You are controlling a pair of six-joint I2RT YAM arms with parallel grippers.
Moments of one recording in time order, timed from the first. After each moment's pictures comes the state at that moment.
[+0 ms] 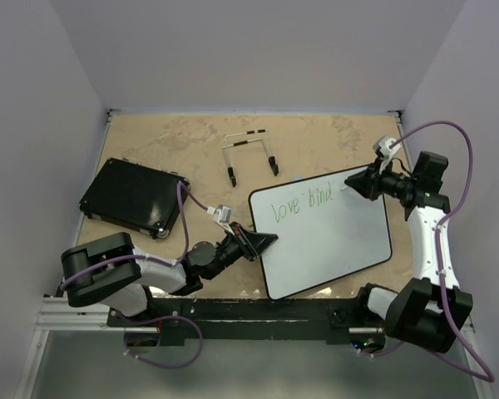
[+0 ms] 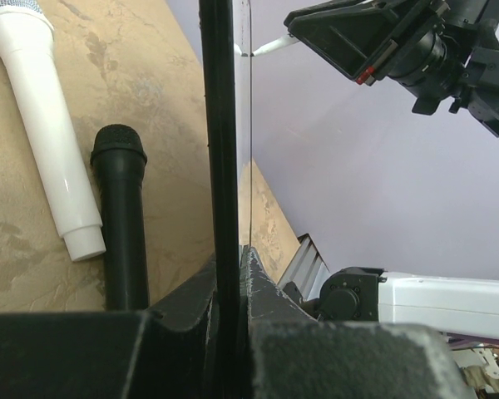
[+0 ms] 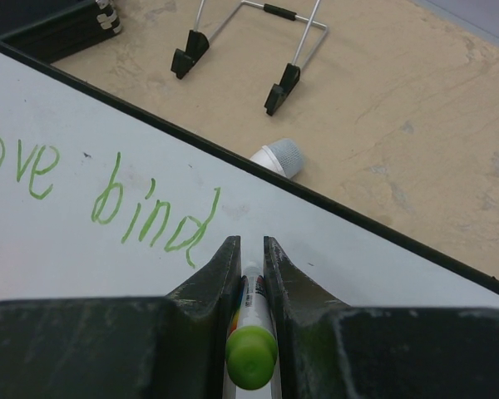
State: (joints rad) left arm -1.15 1.47 0.29 1.27 -0.26 -0.89; right arm -0.32 1.14 0.93 -0.45 -1.07 -0.50
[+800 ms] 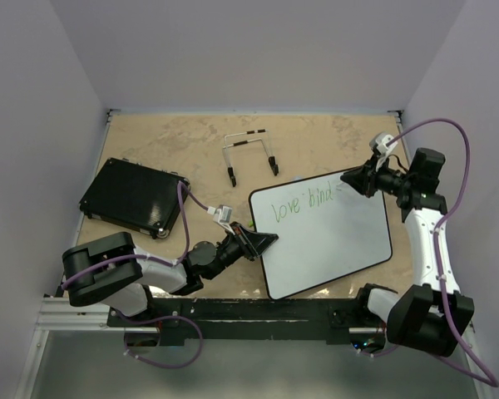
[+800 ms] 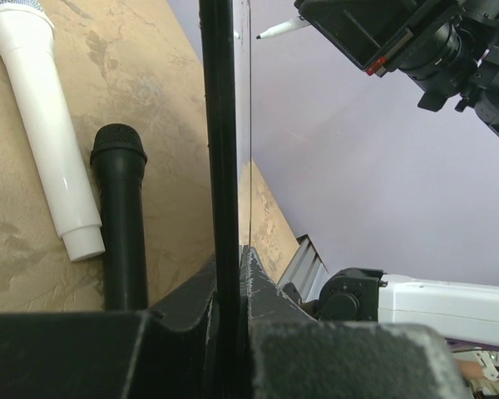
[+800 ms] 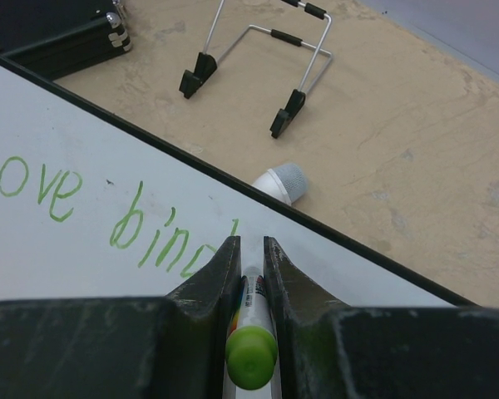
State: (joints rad) left arm -1.15 1.48 0.29 1.27 -0.27 -0.90; right arm -0.27 1.12 0.93 -0.37 -1.05 -0.43
